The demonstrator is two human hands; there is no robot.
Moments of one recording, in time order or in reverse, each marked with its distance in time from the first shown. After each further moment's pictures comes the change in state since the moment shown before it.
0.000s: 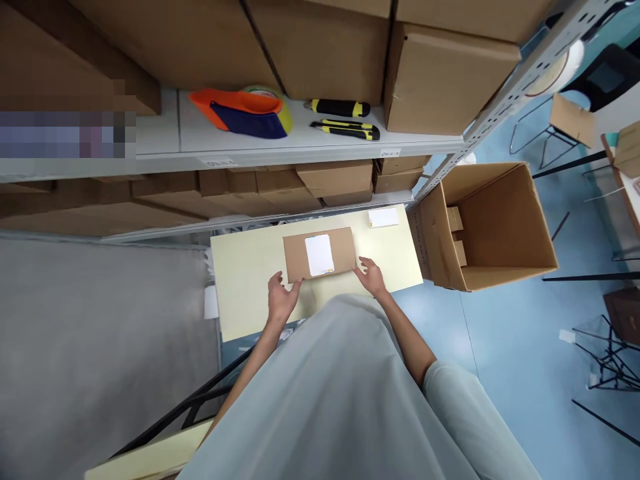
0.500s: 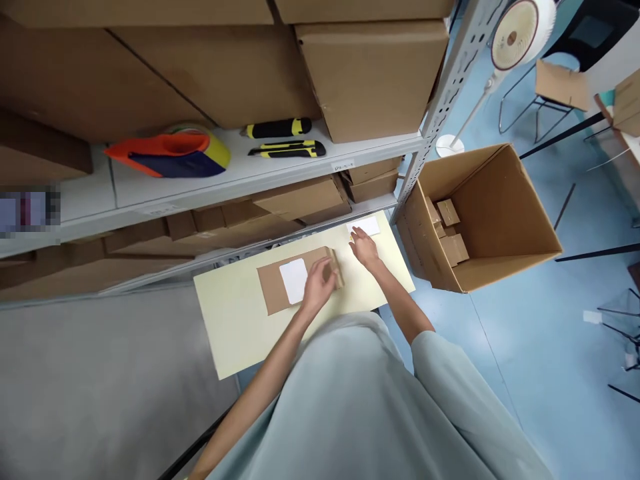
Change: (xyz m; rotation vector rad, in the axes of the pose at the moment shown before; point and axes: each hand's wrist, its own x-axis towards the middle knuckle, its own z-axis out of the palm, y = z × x) left_hand -0.006 0.151 0.110 0.086 -0.312 0.570; right_hand 0.149 -0.009 -0.070 -0.477 -0.040 -0.223
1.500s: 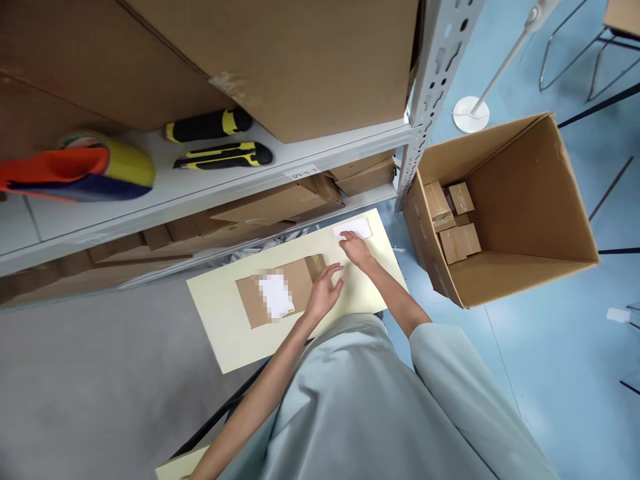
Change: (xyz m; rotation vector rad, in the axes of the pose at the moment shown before) left_hand 0.036 0.016 0.065 0.065 -0.196 -0.091; right_hand 0.048 0.050 0.015 0.039 -0.221 -0.128
